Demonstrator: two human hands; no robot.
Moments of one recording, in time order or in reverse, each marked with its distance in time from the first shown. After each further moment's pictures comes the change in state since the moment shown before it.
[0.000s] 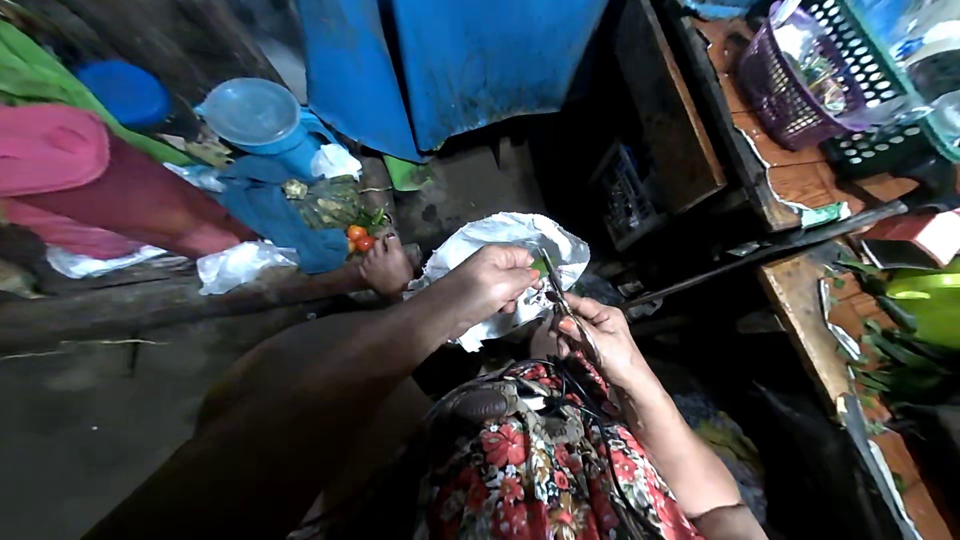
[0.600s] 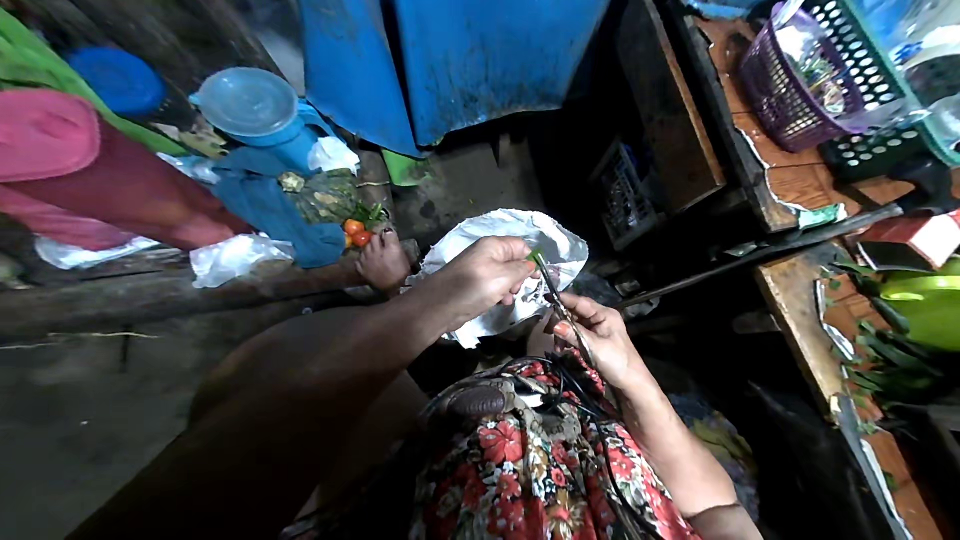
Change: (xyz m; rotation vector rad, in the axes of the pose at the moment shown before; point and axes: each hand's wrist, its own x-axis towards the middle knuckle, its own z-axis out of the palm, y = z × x) left_hand 0.001 0.005 0.000 0.074 0.053 -0.035; right_hand -0.003 0.001 -0.002 -0.131 -0.008 -0.020
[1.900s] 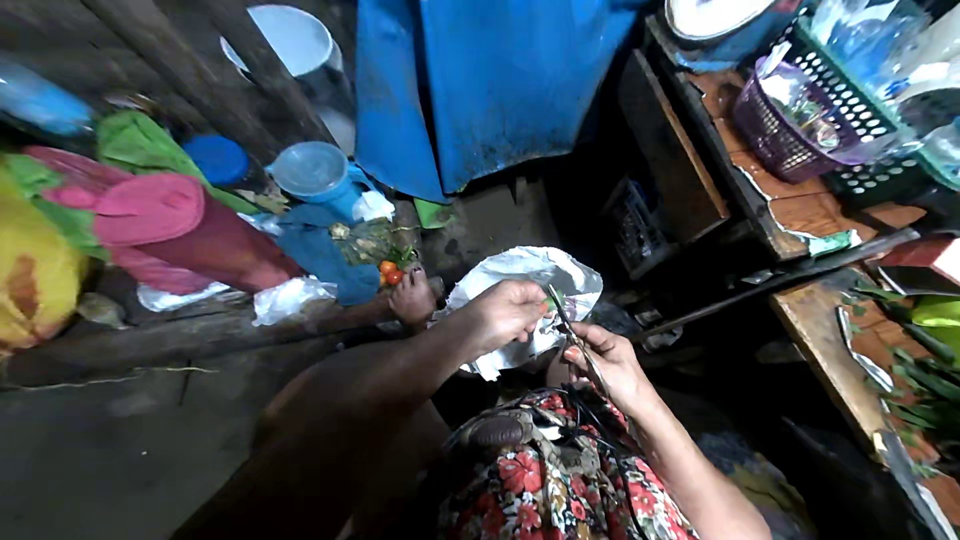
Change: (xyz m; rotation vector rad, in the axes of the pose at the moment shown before) left_hand 0.001 -0.001 -0.005 0.063 -0.062 -0.073; right_hand 0.006 -0.008 0.006 -0.027 0.034 0.059
